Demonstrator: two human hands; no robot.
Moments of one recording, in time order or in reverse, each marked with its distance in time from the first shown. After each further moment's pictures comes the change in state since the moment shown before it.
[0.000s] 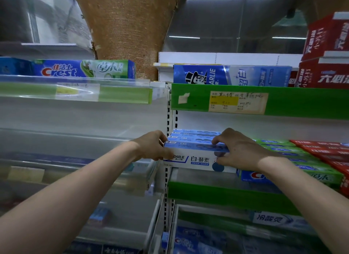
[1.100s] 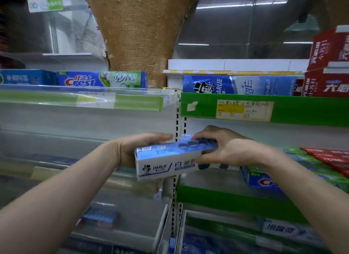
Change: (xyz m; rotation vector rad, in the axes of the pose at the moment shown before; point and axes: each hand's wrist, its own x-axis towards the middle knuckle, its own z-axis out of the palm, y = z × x) left_hand -0.054 0.003 -0.042 -0.628 -0.499 -0.138; right_hand -0.005 -0.055 -0.034 0.354 -0.067 -0.230
